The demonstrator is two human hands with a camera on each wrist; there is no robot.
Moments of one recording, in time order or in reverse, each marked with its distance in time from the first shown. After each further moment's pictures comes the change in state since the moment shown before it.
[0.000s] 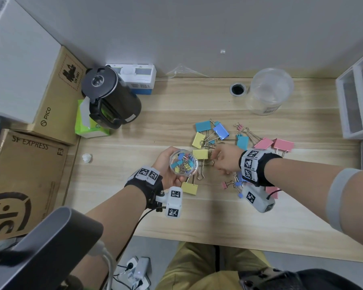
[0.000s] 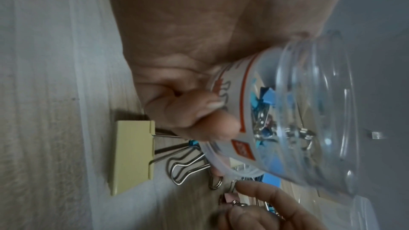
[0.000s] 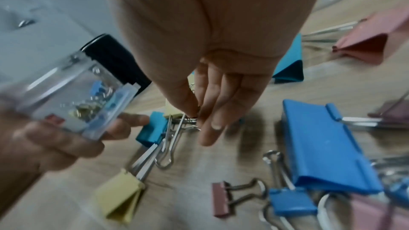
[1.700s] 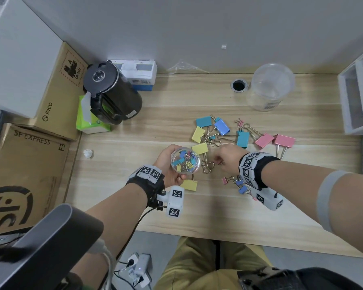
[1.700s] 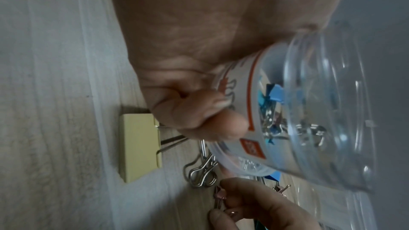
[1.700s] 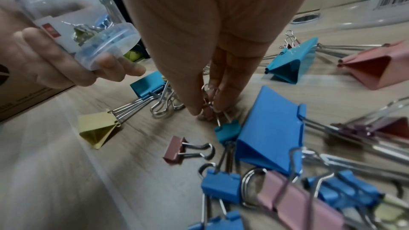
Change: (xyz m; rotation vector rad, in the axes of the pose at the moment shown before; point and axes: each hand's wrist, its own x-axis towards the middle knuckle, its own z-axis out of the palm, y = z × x) left_hand -0.002 -0.011 0.003 -0.003 0.006 0.031; right_hand 0.007 0.016 0.008 -0.629 0.028 -0.210
